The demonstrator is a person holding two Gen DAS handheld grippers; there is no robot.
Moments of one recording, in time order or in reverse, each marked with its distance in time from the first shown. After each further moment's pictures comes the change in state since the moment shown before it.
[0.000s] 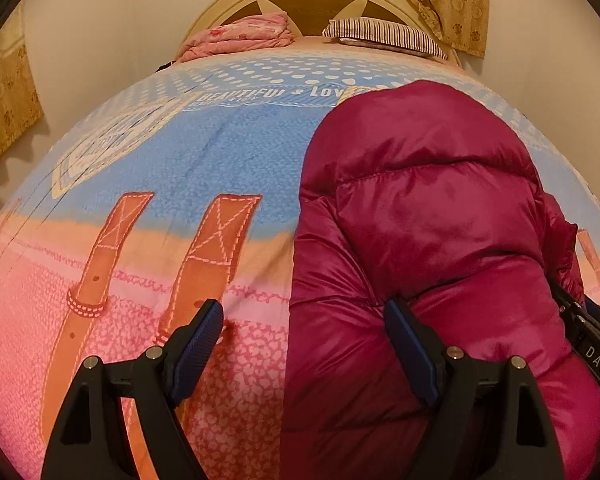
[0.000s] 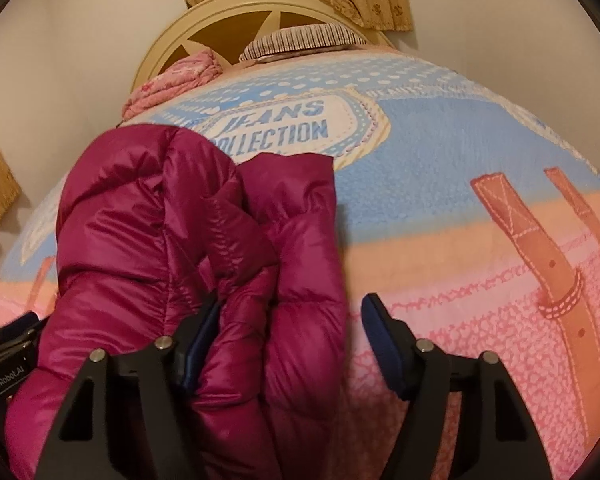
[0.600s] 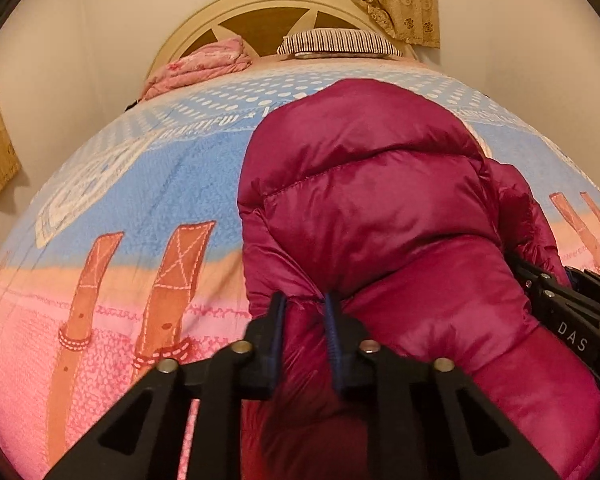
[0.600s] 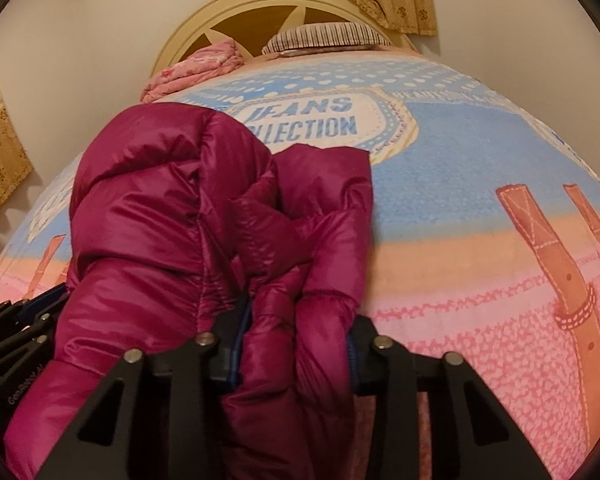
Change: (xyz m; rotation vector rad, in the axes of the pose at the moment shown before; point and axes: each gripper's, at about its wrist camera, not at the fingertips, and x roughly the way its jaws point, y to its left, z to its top) left arm -0.012 -0.026 -0.008 0.161 -0.079 -0.040; right arm 0.003 0.011 -0.001 -0.059 0.009 0.052
